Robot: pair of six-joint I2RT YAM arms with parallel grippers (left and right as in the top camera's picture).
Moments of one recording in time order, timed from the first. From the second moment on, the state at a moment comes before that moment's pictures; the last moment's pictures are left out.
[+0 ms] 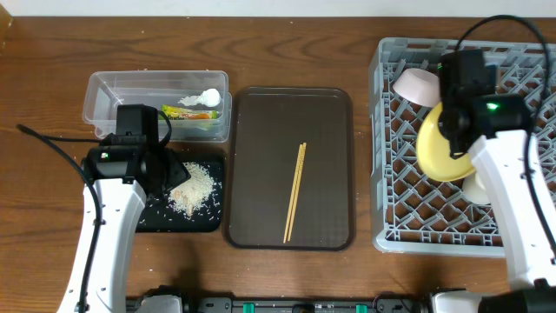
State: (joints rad) left arm 0.04 1.28 1.06 -1.11 -0.08 -0.56; right arm 0.12 1.51 1.41 -1.11 0.76 0.03
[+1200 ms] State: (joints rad) left arm 0.04 1.28 1.06 -1.12 -0.08 -0.56; right arm 0.27 1.41 1.49 -0.92 0.02 0.23
